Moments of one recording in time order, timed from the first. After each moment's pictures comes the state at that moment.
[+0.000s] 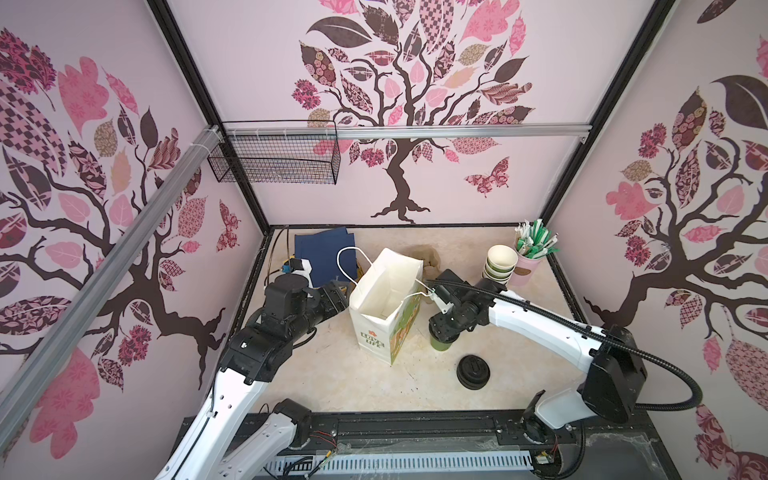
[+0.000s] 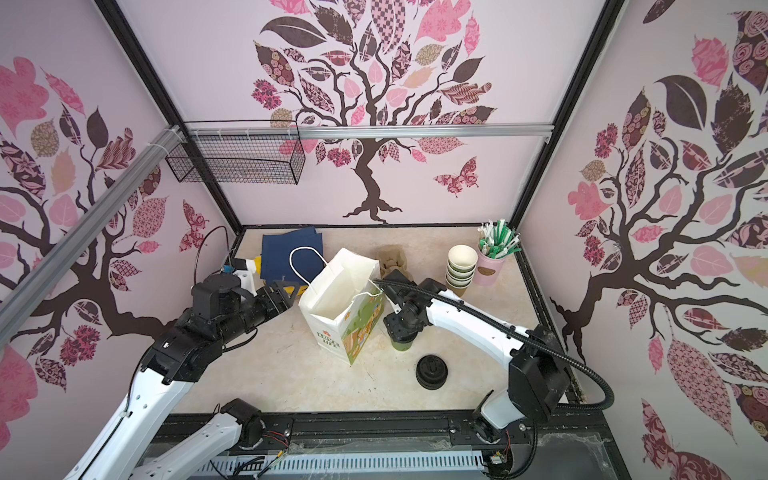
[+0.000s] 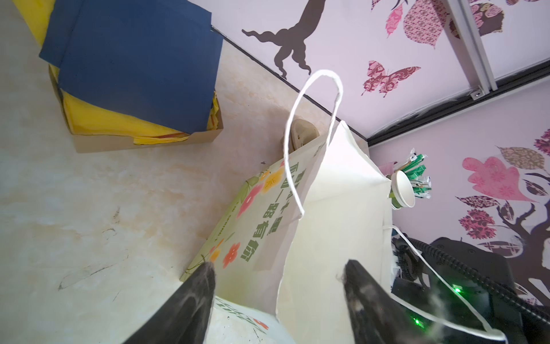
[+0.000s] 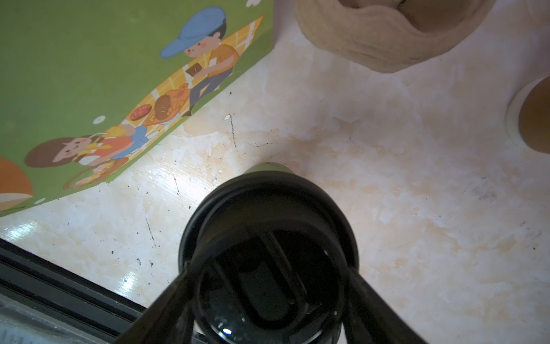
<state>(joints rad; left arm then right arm) -0.43 0.81 1.06 -0.75 0.02 -0.76 0.76 1.50 1.19 -0.97 0.05 0.27</state>
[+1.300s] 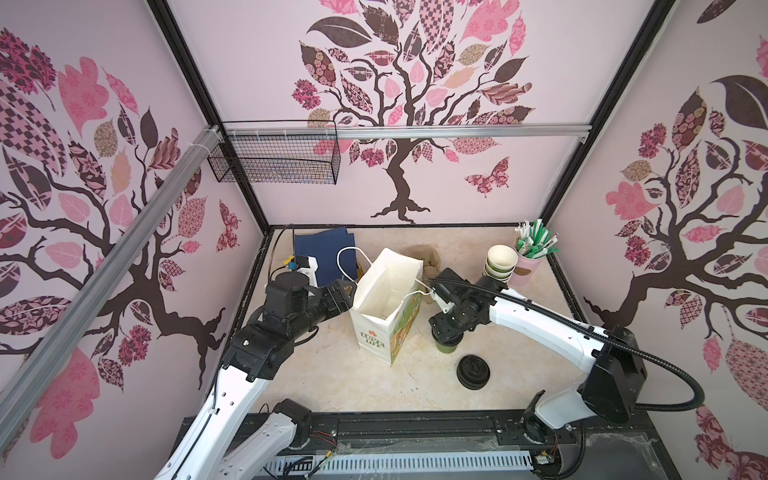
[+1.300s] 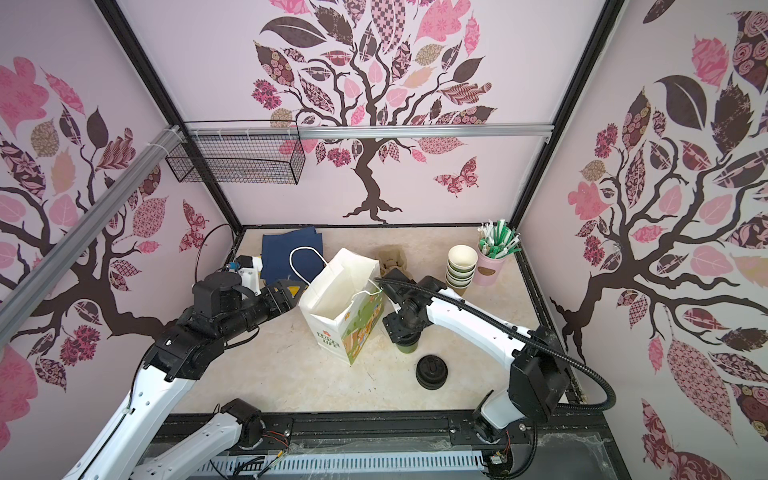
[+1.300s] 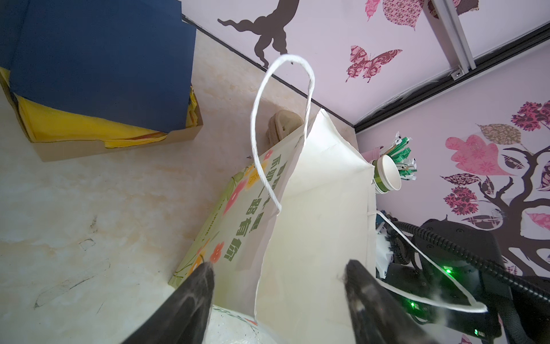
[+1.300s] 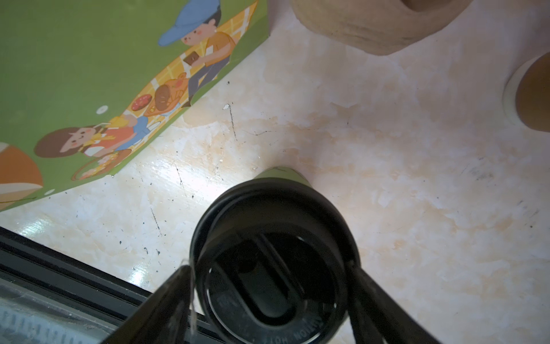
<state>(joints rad) -0.43 0.83 1.06 -0.73 0.08 -0.74 0.76 1.50 1.23 -1.03 0.05 0.31</state>
